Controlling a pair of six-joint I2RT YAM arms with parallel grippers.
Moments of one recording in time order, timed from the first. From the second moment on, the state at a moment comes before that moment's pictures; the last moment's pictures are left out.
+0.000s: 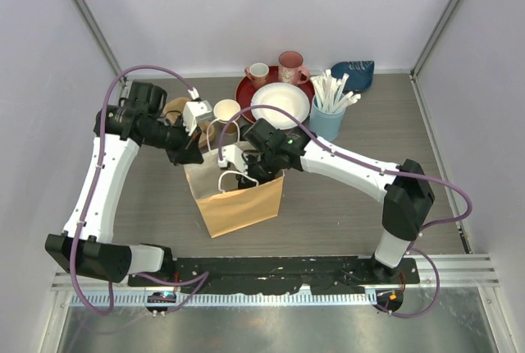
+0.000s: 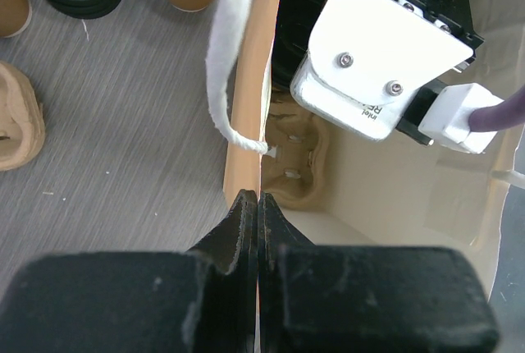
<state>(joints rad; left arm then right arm) -0.17 1.32 1.54 -1.35 0.70 0.68 0.93 1.73 1.49 -0.79 -0.43 -0.49</state>
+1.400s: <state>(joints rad) -0.17 1.31 1.53 -1.35 0.71 0.68 0.93 1.69 1.39 -0.69 -0.44 -0.48</state>
